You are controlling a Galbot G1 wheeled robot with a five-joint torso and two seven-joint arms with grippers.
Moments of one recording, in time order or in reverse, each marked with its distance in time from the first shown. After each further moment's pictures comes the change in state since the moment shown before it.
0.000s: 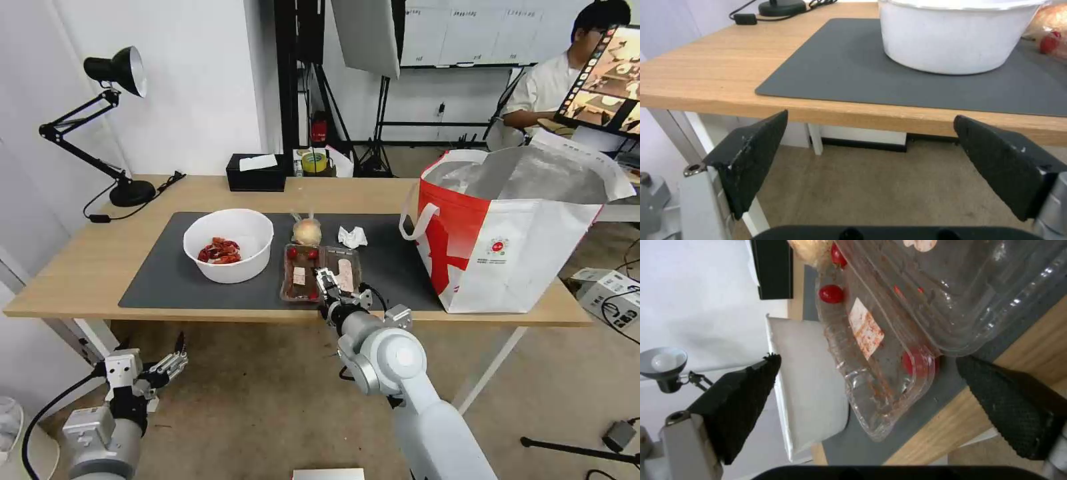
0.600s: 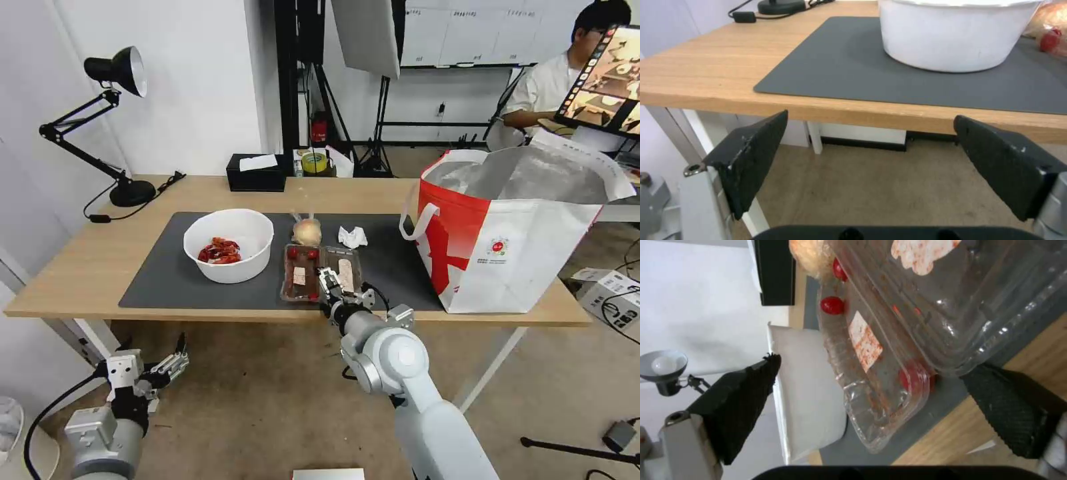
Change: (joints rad) left arm 0.001 -0.002 0.004 0.006 0.002 -0.005 0.000; right arm -0.007 -0.008 0.007 0.003 -0.034 -0.002 -0.016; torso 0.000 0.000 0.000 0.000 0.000
